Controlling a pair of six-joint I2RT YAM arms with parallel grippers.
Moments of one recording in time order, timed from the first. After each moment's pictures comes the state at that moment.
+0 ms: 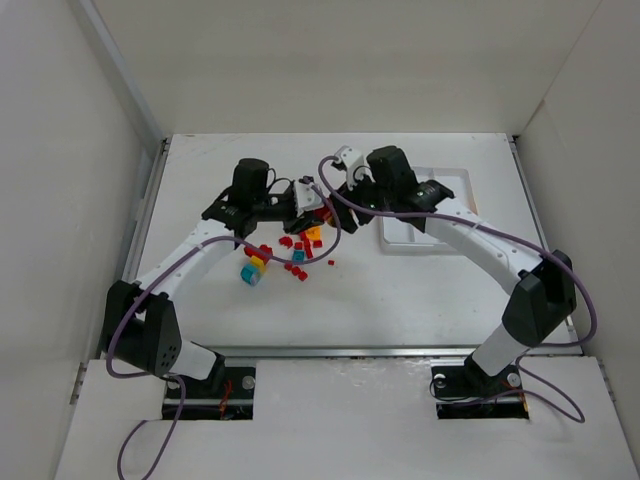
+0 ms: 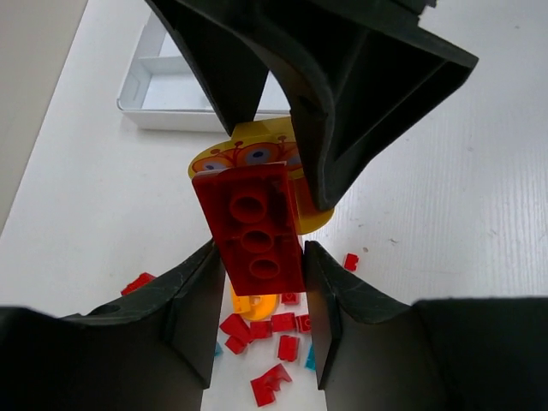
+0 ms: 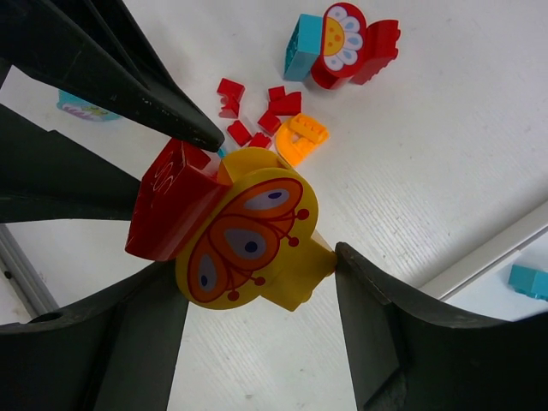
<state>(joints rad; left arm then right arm) -0.41 1.41 1.09 -0.22 0.83 0.73 0.64 1.62 1.45 -0.48 -0.28 -0.10</state>
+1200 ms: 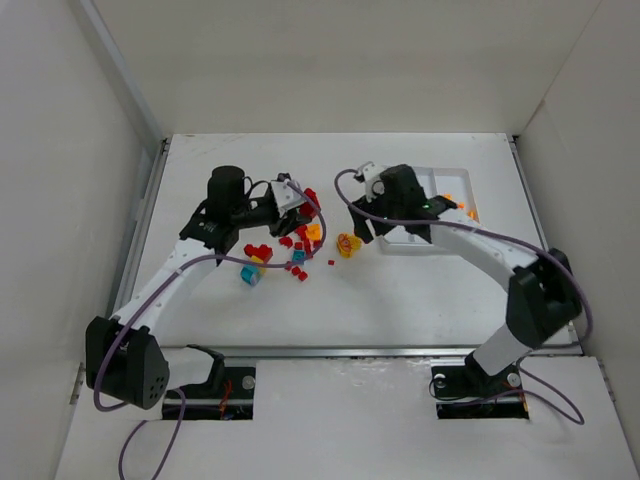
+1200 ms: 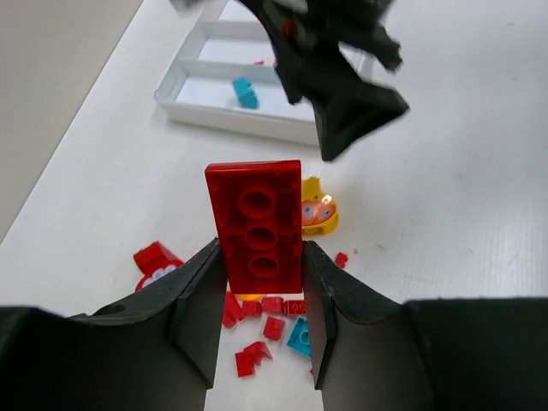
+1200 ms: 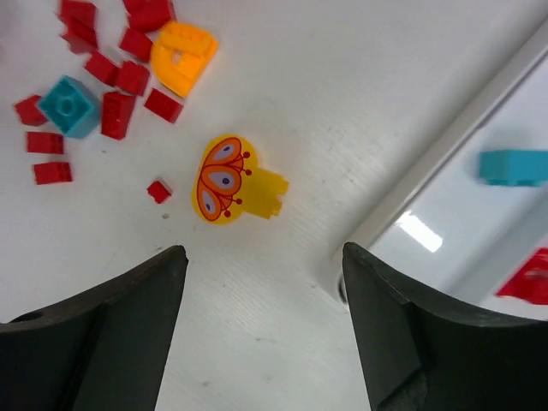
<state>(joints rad) -0.35 1.25 0.98 -0.14 0.78 0.52 0.57 1.67 1.25 -0.39 -0.10 -0.02</state>
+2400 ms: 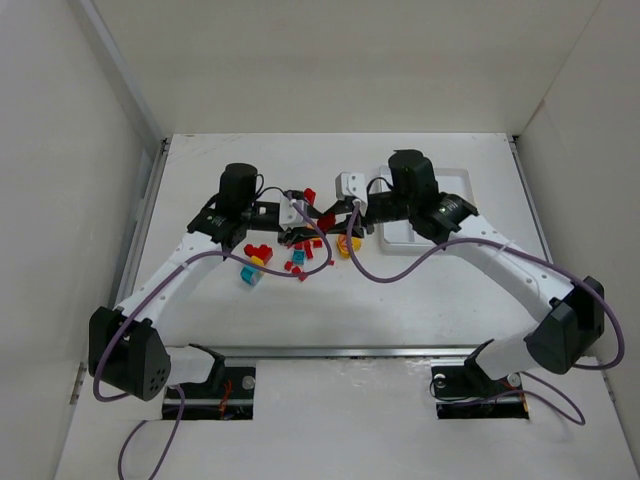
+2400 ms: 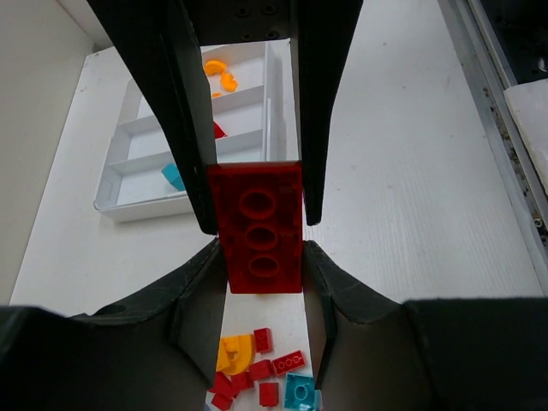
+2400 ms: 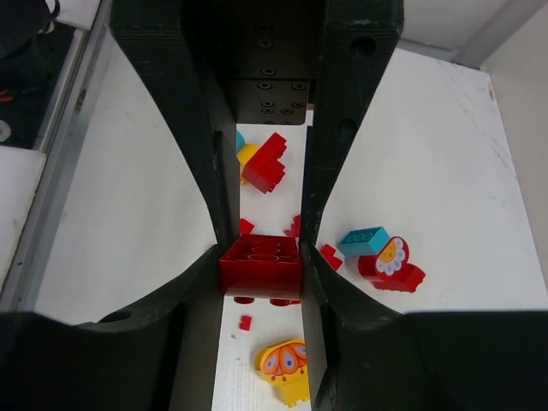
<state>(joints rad) -0.40 1.28 1.04 -0.25 1.08 0.77 0.64 1.43 1.30 -0.28 -0.82 -0.63</state>
